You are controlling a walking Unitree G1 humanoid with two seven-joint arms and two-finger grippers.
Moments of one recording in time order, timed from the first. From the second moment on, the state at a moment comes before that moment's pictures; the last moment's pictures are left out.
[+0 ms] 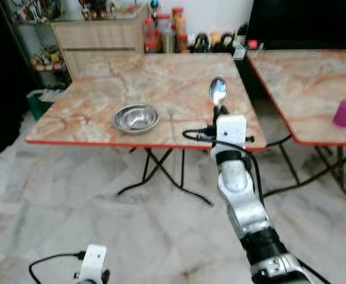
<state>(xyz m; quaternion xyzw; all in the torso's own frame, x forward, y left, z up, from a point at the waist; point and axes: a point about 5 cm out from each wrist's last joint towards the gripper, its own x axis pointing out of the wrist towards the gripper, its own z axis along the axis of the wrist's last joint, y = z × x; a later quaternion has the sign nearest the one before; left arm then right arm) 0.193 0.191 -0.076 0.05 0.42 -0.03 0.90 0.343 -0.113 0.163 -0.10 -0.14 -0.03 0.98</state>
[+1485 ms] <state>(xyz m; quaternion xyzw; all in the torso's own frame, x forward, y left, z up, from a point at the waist) 0.199 0.187 -0.073 0.05 0.40 -0.03 0.91 0.344 -0.122 0.158 -0.10 -0.12 -0.04 0.99</state>
